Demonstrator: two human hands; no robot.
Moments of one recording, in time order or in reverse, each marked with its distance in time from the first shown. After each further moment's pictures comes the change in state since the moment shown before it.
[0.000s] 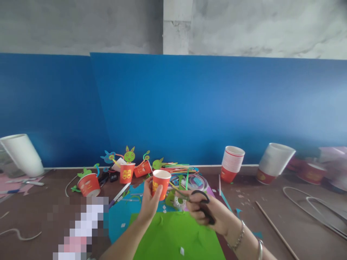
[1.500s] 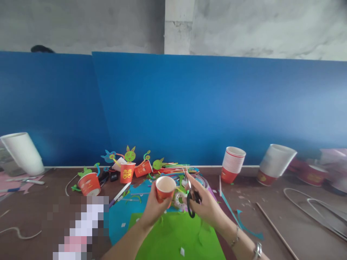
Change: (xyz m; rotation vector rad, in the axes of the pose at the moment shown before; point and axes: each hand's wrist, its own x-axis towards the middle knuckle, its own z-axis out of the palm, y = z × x) left_hand -0.012 0.011 0.009 0.033 -0.160 -0.053; right_hand 0.014 0.015 -0.008 -0.899 0.385 -0.561
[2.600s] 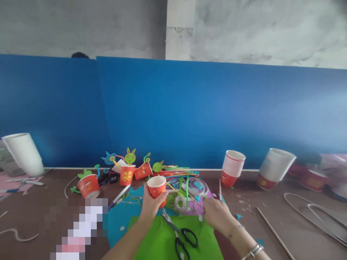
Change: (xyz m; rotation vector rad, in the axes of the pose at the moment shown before) left_hand 0.011 -0.006 -0.006 0.037 0.318 -0.034; right_hand 0.002 0.015 -0.024 -0.963 -0.229 0.393
